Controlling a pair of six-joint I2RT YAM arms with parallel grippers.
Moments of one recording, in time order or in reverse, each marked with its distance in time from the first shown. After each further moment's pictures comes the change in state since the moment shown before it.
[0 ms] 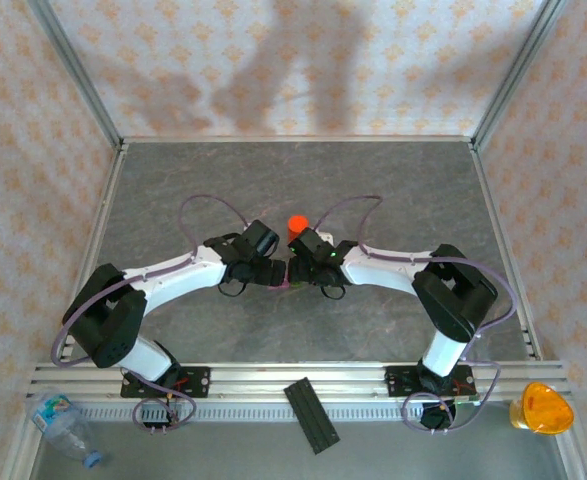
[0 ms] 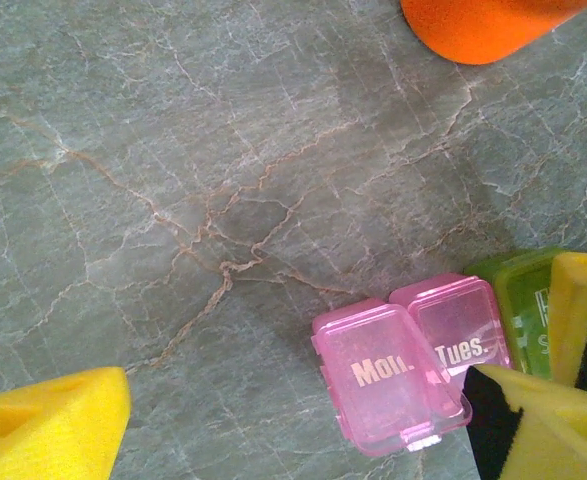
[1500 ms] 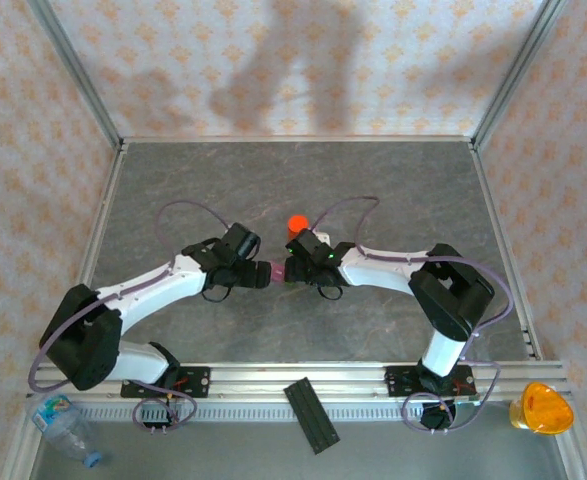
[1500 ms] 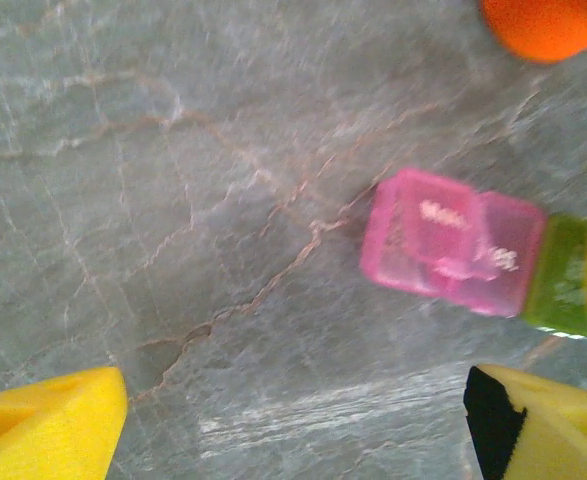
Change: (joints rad) left arm 0.059 -0.142 -0.108 -0.022 0.000 -0.004; right arm 0.011 0.016 -0.001 0.044 0.001 0.003
